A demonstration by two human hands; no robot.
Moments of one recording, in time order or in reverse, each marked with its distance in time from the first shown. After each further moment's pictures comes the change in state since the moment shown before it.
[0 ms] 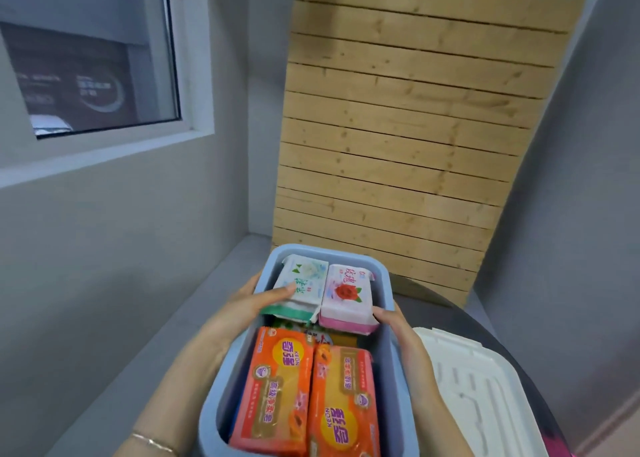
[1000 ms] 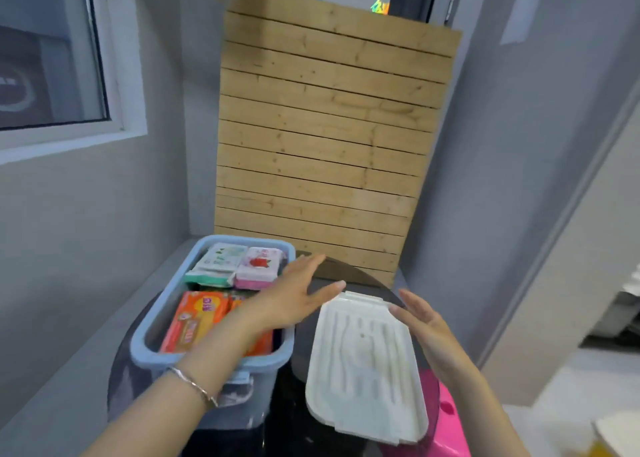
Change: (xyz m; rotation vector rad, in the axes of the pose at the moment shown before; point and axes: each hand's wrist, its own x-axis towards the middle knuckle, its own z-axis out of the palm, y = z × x) left_hand -0.045 -0.002 0.161 0.928 -0.229 0.437; right_hand -0.068 0.041 -0.205 -0.241 0.168 -0.287
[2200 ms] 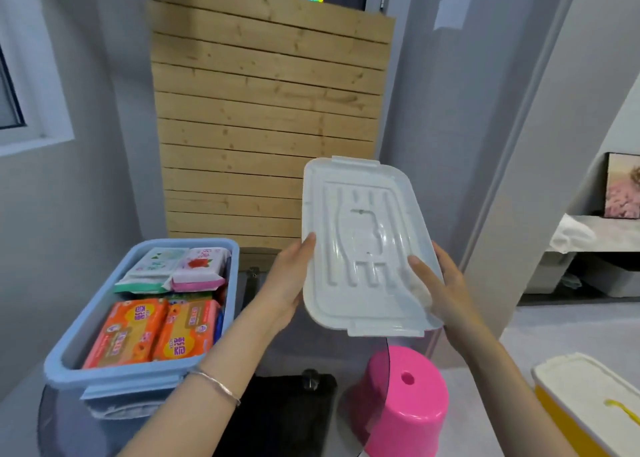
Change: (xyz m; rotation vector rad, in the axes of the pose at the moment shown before) left_hand 0.014 0.083 0.046 -1.022 0.050 -0.146; right_hand -0.047 -0.054 -0.073 -0.037 0.257 -0.312
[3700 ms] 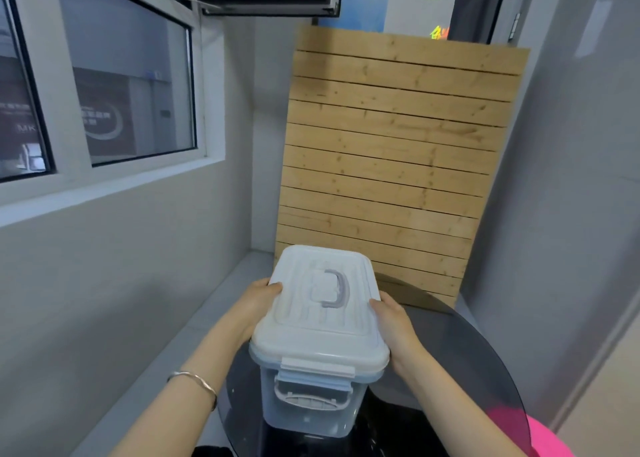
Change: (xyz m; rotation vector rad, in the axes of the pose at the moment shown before) left_hand -0.059 0.021 -0.240 0.236 0.483 -0.243; right_hand -0.030 -0.011 0.255 0.118 -0.314 0.437
